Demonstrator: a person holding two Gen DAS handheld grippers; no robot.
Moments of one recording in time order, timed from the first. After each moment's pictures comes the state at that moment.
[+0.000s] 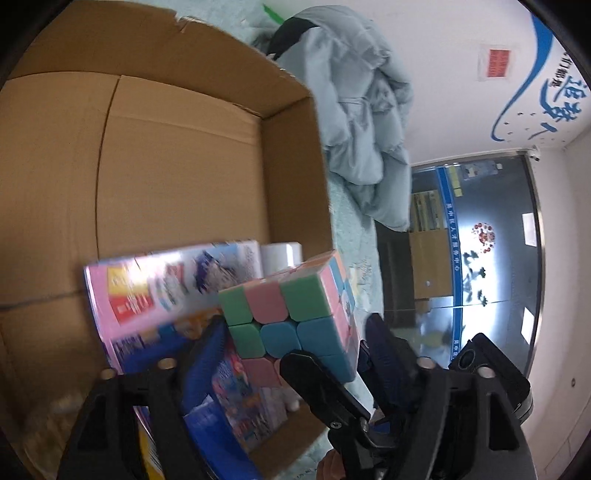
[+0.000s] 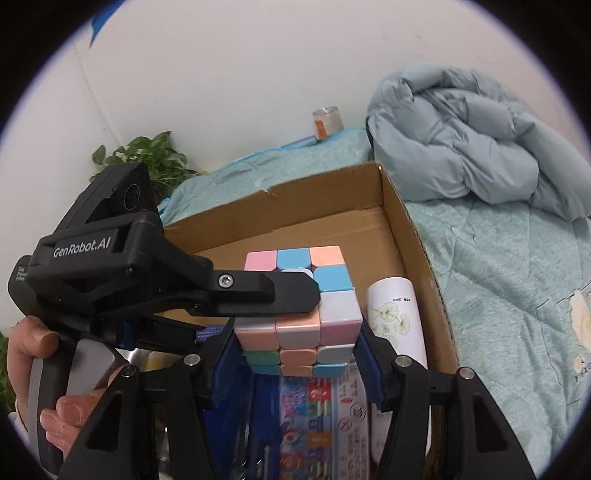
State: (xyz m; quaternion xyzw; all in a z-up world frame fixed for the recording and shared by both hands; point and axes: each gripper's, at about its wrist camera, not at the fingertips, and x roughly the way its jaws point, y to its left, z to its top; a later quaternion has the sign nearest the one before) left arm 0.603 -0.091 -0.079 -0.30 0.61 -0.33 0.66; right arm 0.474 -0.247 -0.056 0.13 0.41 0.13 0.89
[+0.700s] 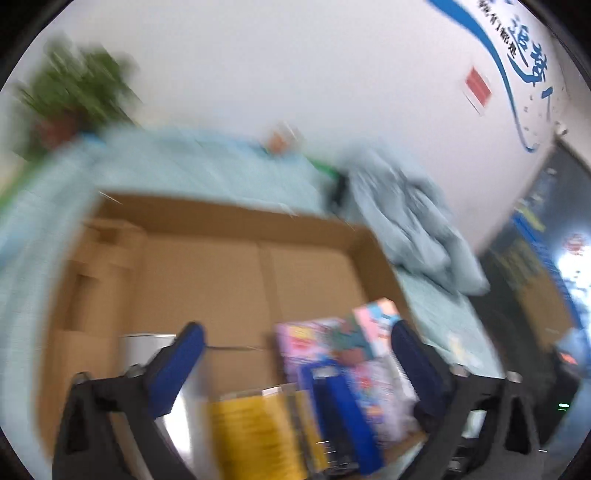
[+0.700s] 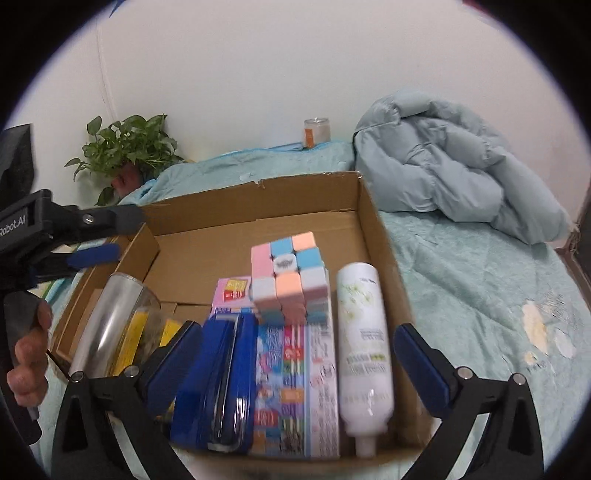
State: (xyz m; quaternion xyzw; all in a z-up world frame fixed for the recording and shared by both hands) left arm 0.461 -0.013 0.029 -0.12 0.35 -0.10 0.92; right arm 0.409 -0.240 -0.033 0.04 0.39 0.08 0.92
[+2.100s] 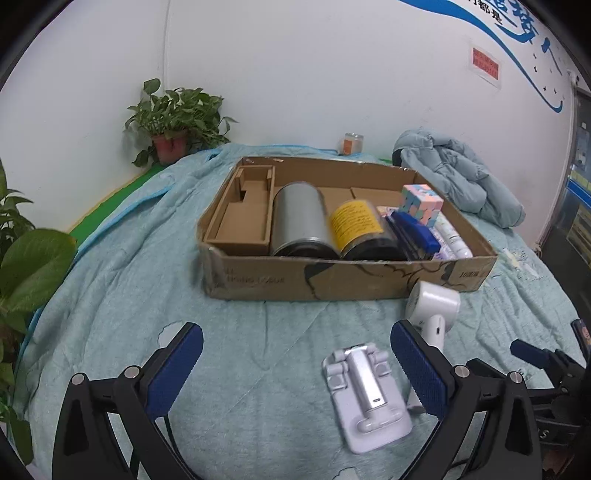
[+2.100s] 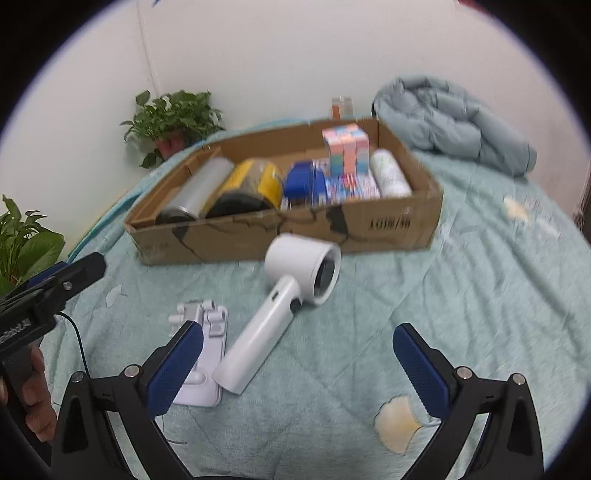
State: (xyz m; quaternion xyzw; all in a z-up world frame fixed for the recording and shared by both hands) left arm 0.177 0.015 -0.037 -0.03 0.34 0.03 0.94; right arm 0.224 -0.207 -0.075 0.05 0.41 0.12 0.90
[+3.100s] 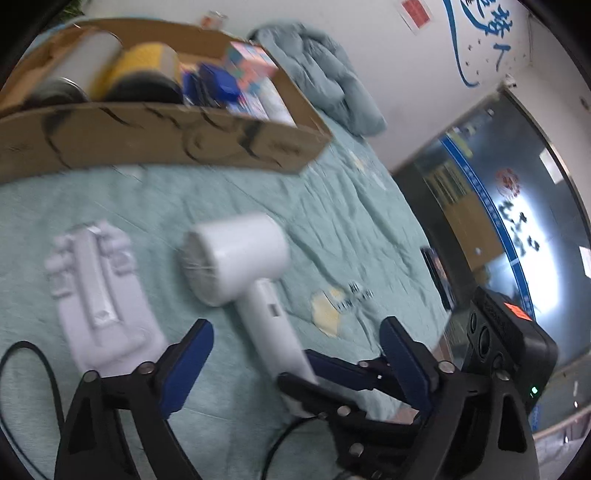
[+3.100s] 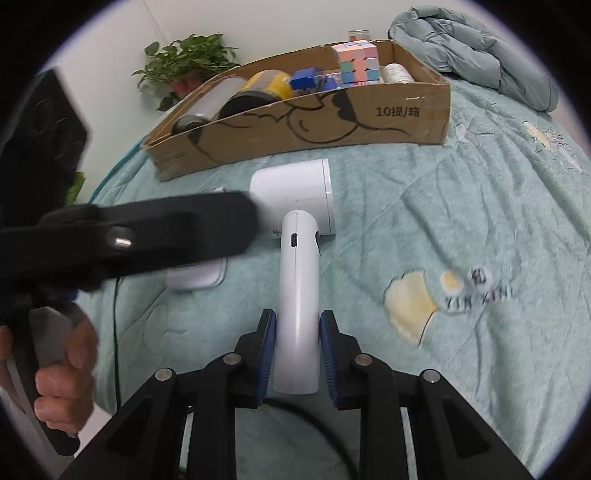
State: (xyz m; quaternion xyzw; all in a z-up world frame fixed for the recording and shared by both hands) left arm 0.207 -0.091 -0.096 -0.16 0.52 -0.31 0.78; right arm 0.176 -0.229 -0.104 0.06 0.51 0.19 0.84
